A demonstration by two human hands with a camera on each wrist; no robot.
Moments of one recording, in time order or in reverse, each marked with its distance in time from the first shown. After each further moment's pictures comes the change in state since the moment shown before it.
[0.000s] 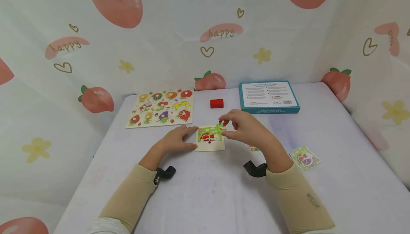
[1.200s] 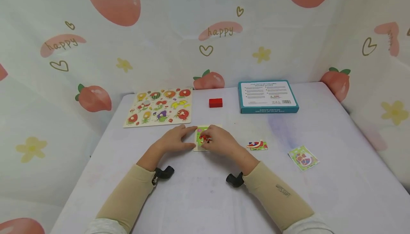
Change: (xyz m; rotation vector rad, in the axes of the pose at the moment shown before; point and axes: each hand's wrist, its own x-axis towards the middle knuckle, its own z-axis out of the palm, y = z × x) left_hand 0.001 0.001 -0.001 0.038 0.001 0.031; right_hand 0.046 0.015 0.101 0.013 -0.163 0.183
